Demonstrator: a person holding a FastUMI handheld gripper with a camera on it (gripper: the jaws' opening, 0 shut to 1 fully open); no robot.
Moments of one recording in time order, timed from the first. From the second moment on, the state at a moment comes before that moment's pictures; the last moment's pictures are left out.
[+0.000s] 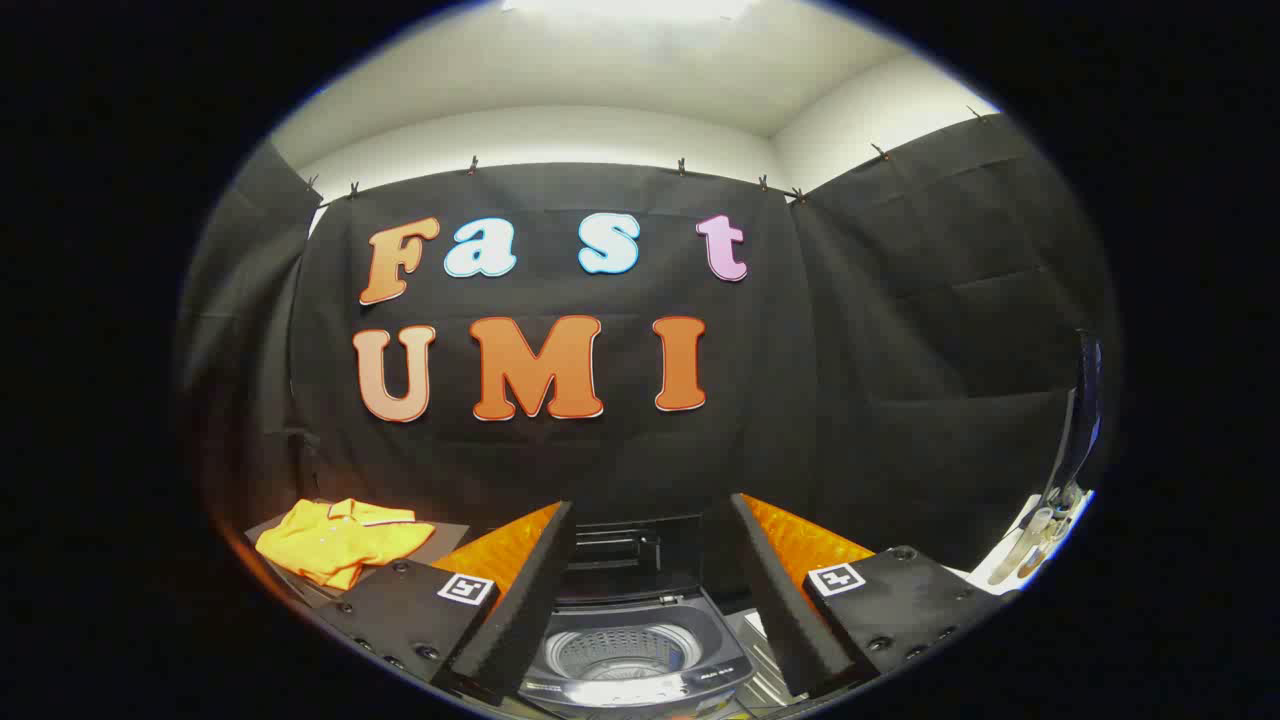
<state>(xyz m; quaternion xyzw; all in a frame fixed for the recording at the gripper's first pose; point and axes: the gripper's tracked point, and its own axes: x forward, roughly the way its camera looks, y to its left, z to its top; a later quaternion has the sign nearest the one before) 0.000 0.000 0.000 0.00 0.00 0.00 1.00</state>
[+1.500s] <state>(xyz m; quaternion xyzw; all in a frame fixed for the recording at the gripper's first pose) 0.023 0.114 0.017 0.03 0.01 0.10 0.99</state>
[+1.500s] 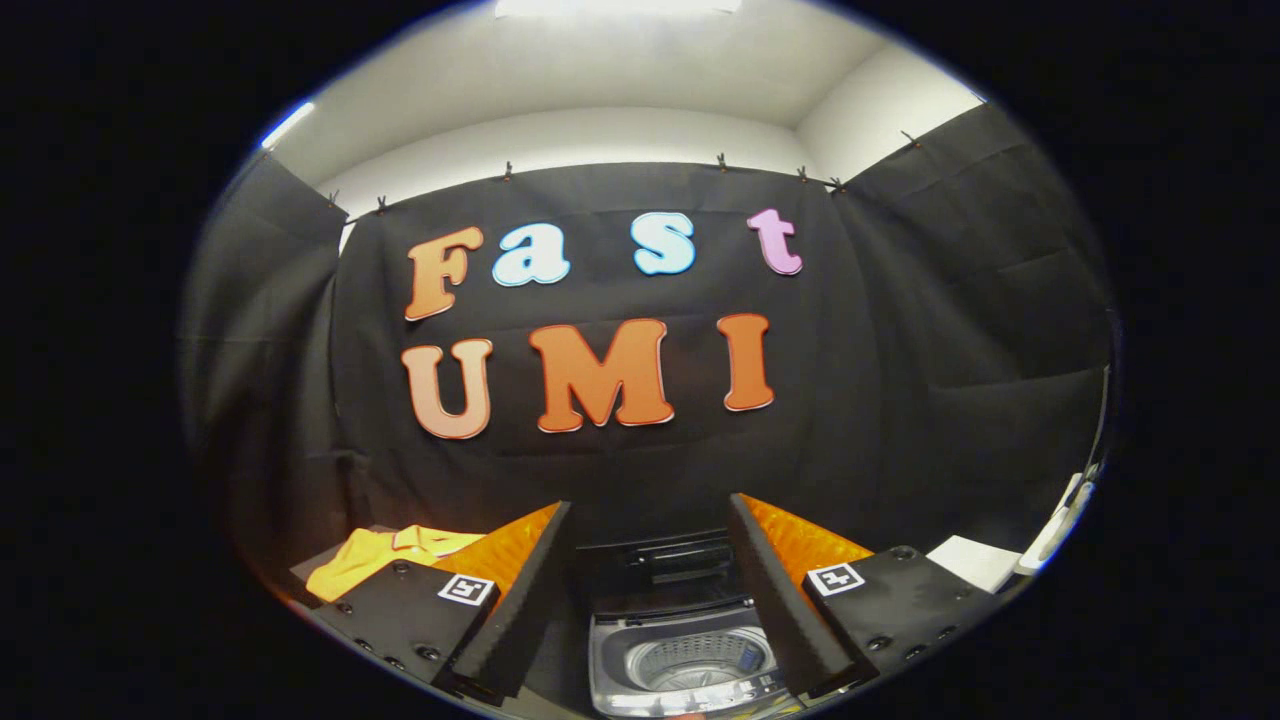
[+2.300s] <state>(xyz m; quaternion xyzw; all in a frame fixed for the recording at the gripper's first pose) 0.066 0.413 -0.045 -0.03 0.12 0.37 0.92</state>
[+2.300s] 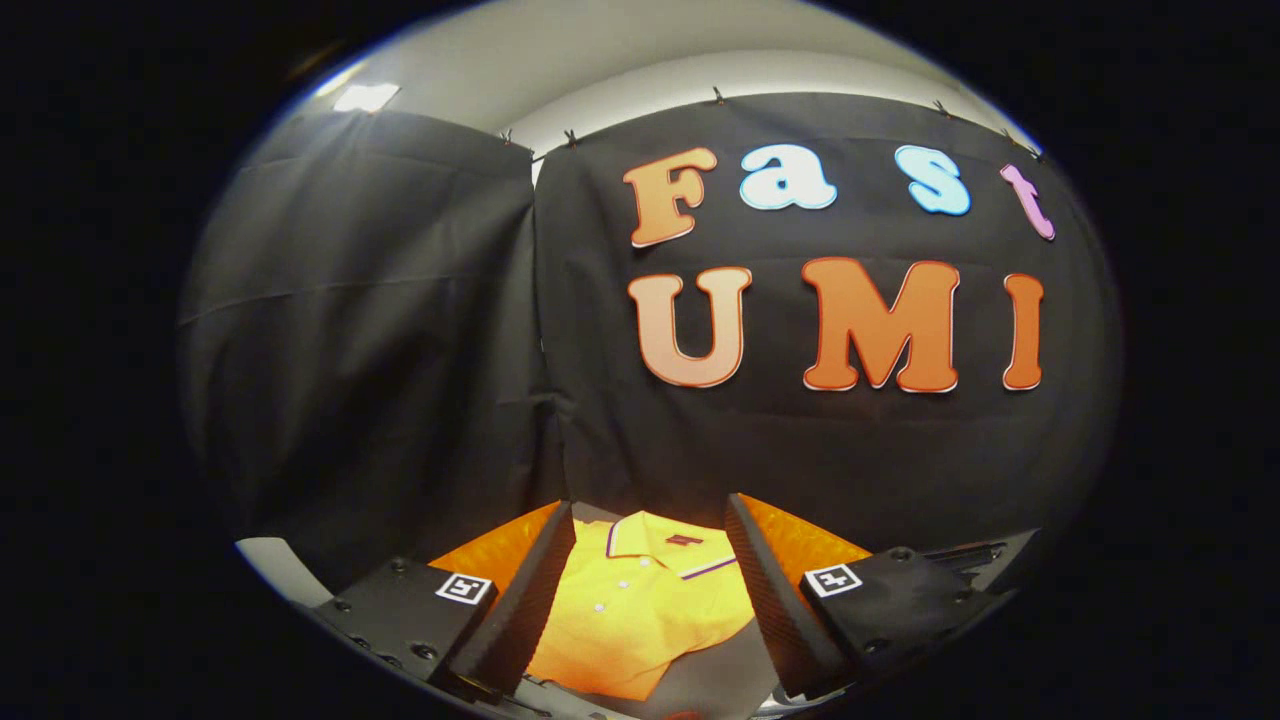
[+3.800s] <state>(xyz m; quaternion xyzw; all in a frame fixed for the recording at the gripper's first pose) 0.085 0.483 -0.232 -0.03 0.37 0.39 0.84</state>
